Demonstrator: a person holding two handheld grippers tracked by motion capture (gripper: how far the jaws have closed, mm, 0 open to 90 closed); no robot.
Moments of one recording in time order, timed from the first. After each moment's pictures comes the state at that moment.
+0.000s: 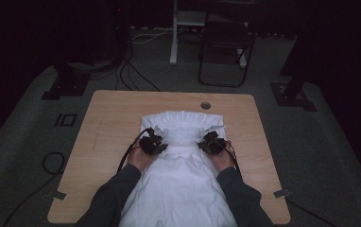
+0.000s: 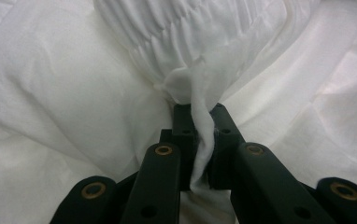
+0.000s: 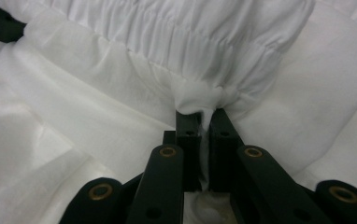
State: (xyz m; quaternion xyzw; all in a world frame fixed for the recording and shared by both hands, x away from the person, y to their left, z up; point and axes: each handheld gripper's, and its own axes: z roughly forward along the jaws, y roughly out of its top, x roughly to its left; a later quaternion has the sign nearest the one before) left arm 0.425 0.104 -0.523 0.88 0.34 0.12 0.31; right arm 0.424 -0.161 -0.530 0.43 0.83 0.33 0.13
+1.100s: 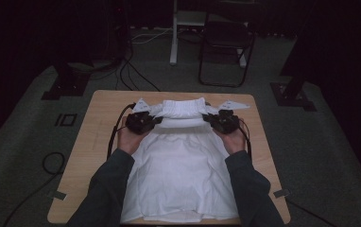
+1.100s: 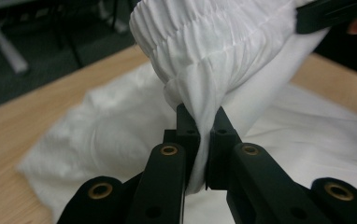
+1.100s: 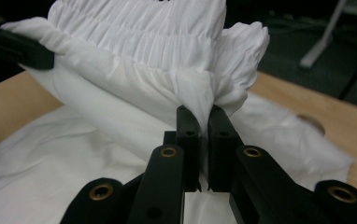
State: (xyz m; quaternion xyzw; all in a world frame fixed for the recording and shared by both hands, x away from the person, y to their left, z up) left arm 0.407 0.138 -0.405 0.81 0.32 0.17 0.46; right arm 0.424 -0.187 -0.415 0.38 0.77 0.49 0.18
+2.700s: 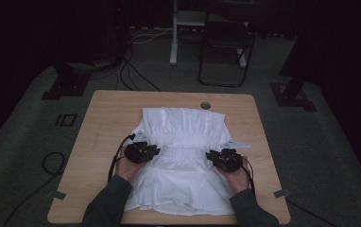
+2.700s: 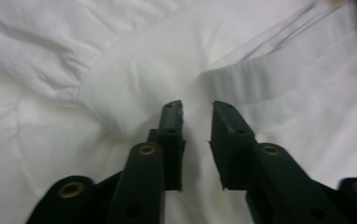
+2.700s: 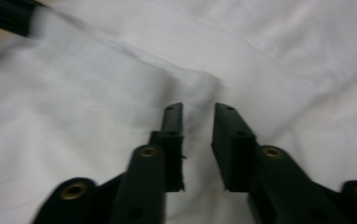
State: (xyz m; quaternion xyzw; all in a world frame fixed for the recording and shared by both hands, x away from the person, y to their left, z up) left arm 0.374 0.141 -0.503 0.84 0.38 0.11 0.38; right arm 0.344 -0.202 -0.506 0.43 0.78 0.43 0.14
